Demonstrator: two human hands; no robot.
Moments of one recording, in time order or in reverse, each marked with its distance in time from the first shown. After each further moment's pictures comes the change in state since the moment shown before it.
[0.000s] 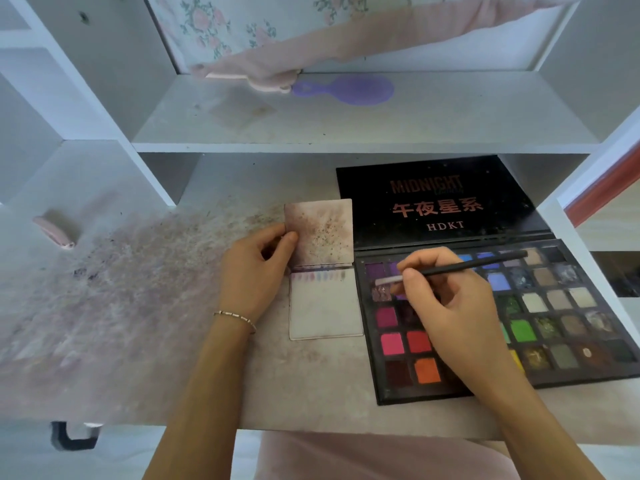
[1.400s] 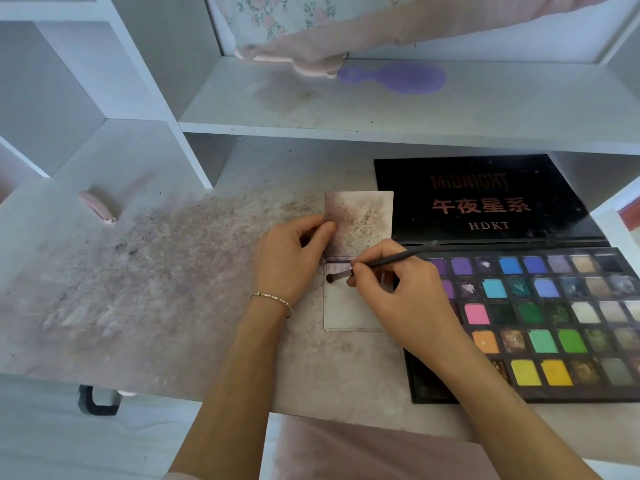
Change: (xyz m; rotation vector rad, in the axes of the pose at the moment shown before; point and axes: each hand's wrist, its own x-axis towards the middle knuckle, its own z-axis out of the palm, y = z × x) left_hand 0.000 0.001 -0.002 0.032 -0.011 -0.059; right_hand 0.017 -0.002 0.060 -0.126 -0.214 -0.045
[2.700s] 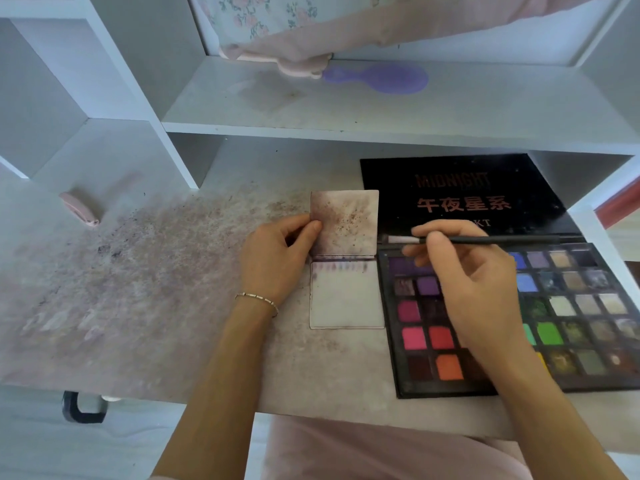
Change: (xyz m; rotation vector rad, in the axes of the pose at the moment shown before) left_hand 0.000 -0.001 0.001 0.030 0.021 0.029; right_hand -0.012 -0.004 -0.049 0.172 0.284 -0.064
